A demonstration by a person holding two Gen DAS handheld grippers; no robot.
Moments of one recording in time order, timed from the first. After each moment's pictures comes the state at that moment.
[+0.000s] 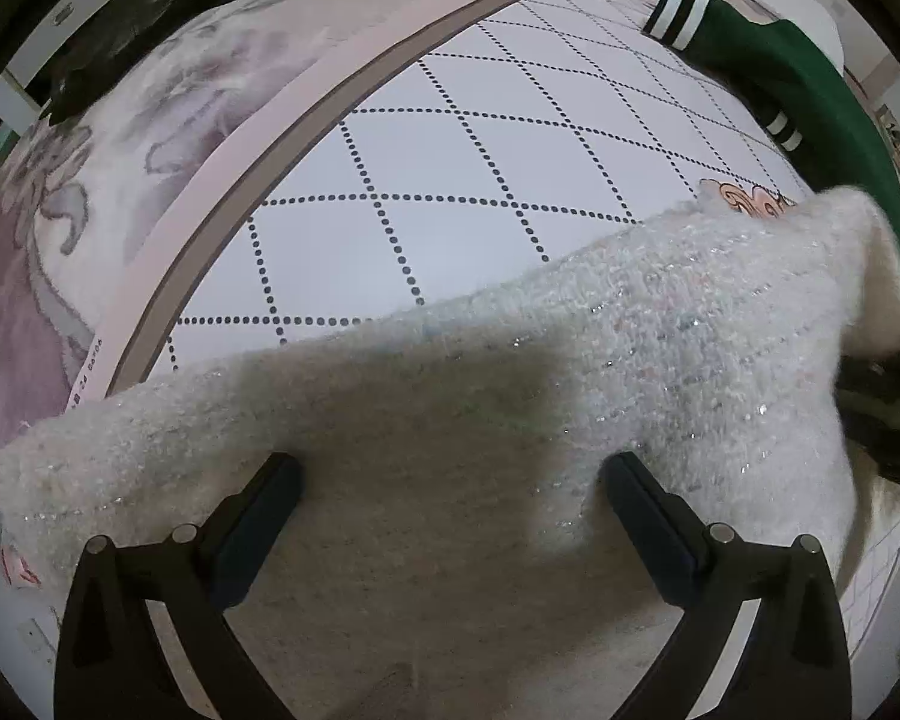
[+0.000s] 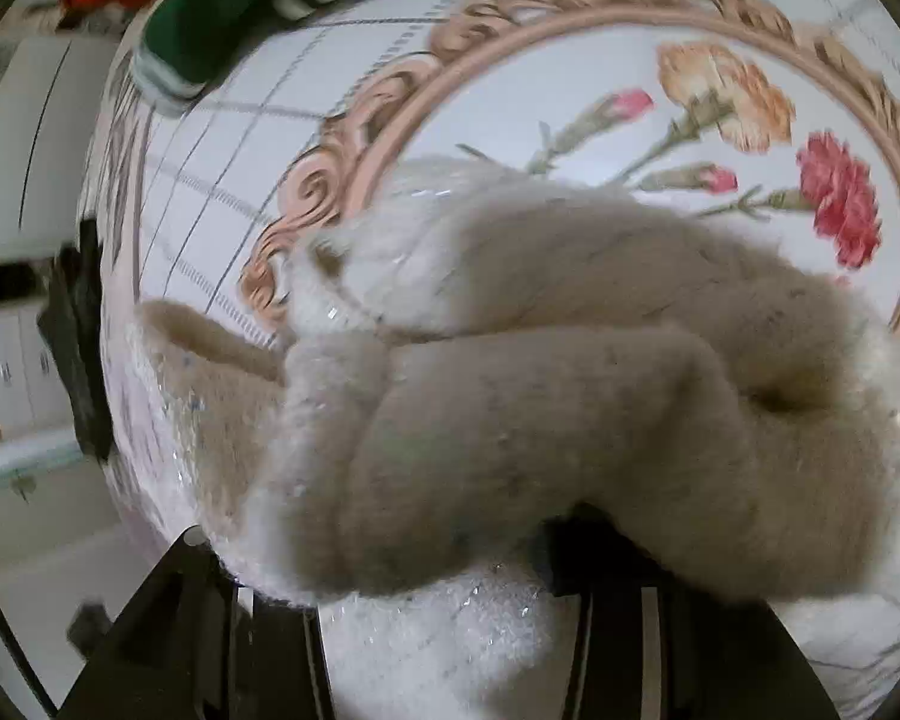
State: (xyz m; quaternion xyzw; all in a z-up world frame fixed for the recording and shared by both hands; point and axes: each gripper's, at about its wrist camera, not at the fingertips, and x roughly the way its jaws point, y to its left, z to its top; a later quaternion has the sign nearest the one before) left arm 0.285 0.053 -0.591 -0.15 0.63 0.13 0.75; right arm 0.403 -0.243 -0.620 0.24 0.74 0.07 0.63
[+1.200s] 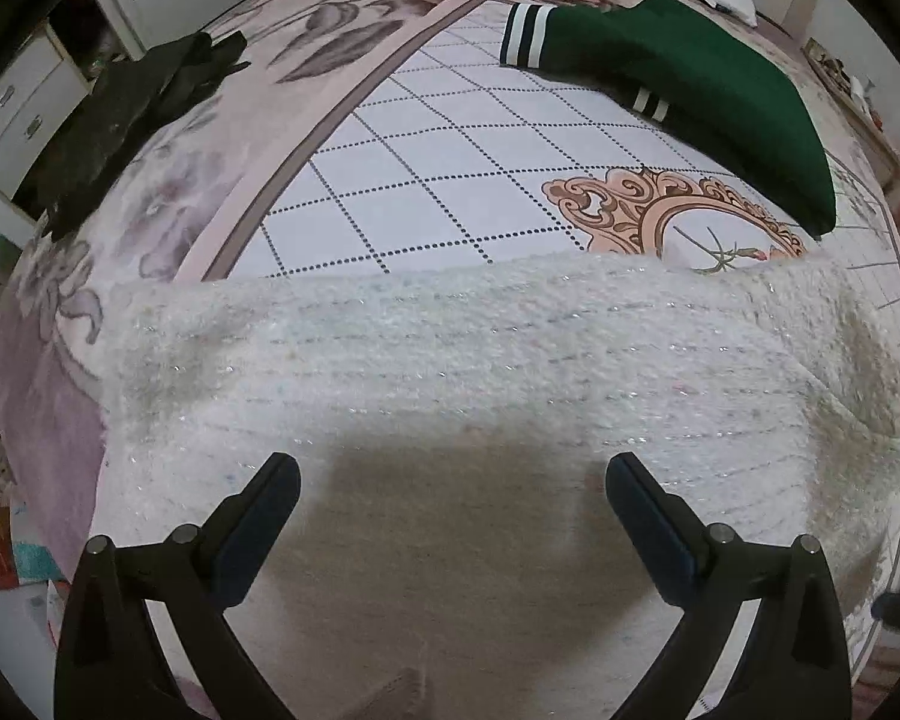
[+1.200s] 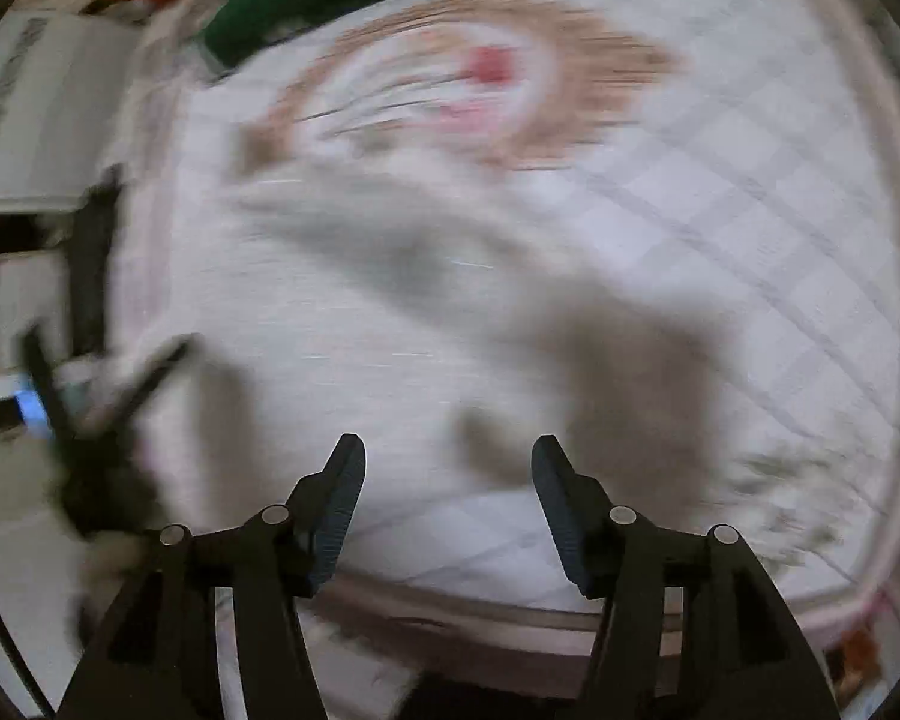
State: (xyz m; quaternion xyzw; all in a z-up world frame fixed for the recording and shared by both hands) left arm 0.274 -0.024 -0.529 -0.06 0.60 0.09 0.79; right arm 0.240 -0.268 -0.530 0.26 0.72 0.10 0.64
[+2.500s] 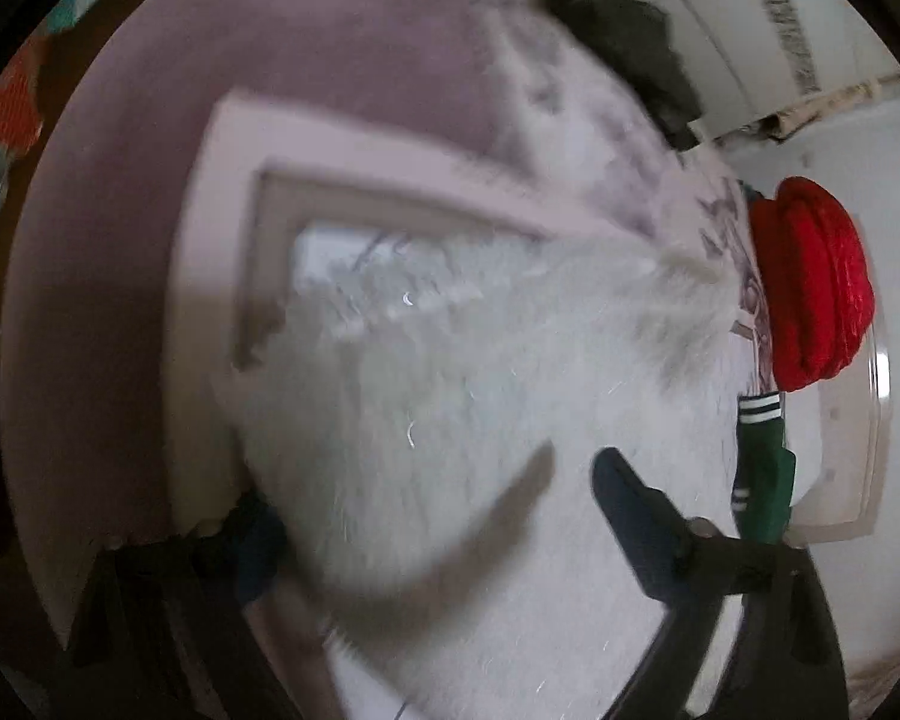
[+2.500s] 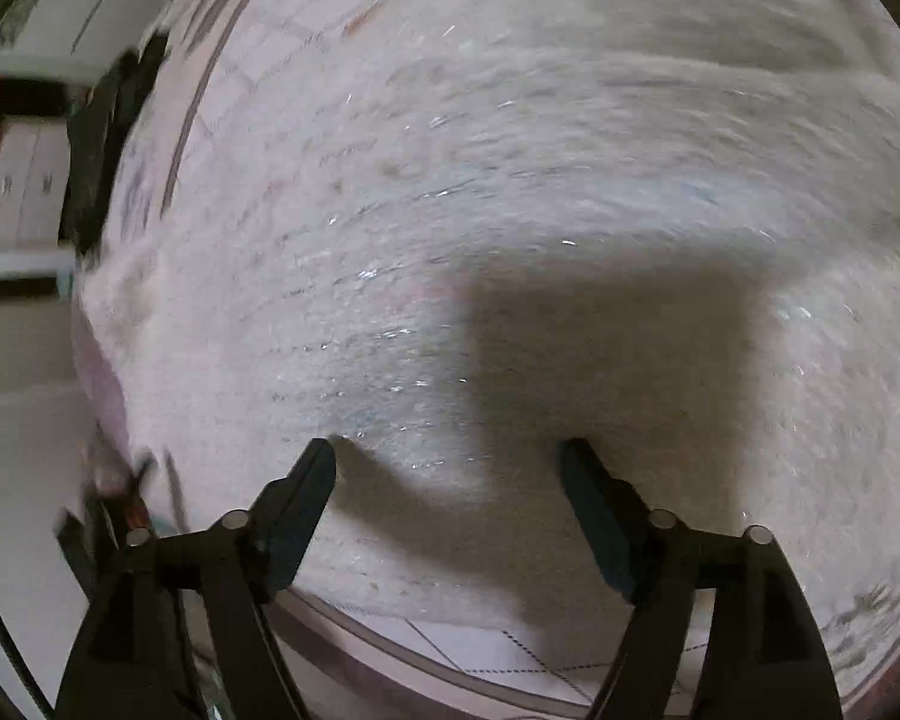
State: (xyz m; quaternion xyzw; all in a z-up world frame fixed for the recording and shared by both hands) left arm 0.067 0.155 -0.598 -0.55 0.35 0.30 0.69; right arm 0.284 -0.105 -0.622 0.10 0.76 0.15 0.63
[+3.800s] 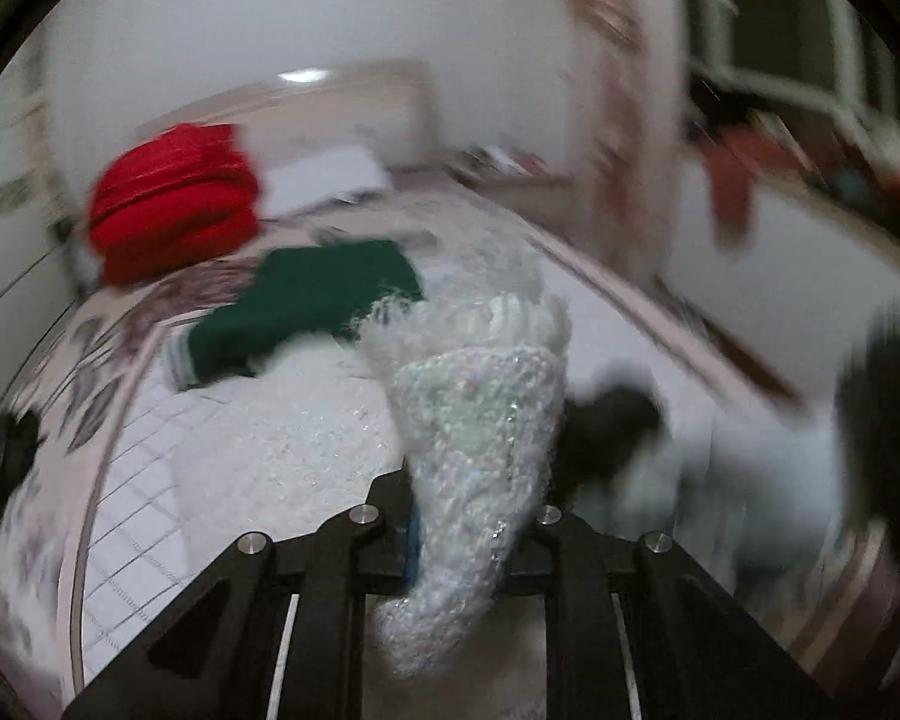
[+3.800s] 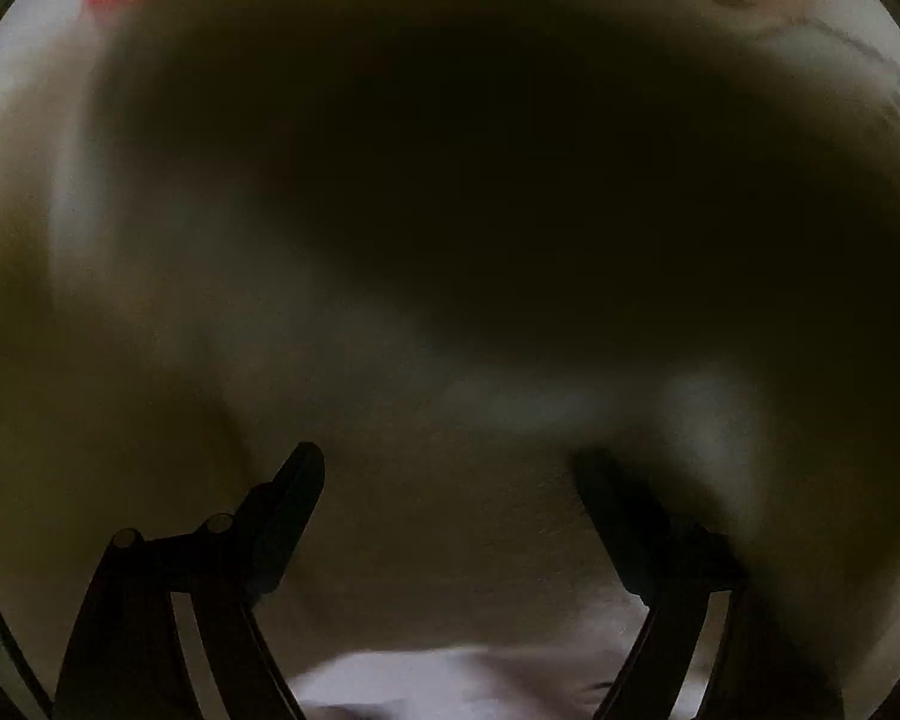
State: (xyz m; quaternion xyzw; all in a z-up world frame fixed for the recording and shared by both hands) left arm 0.161 -0.190 -0.442 0.11 0.31 -0.26 0.91; right arm 0.244 -0.308 -0.706 0.56 0.67 0.18 0.46
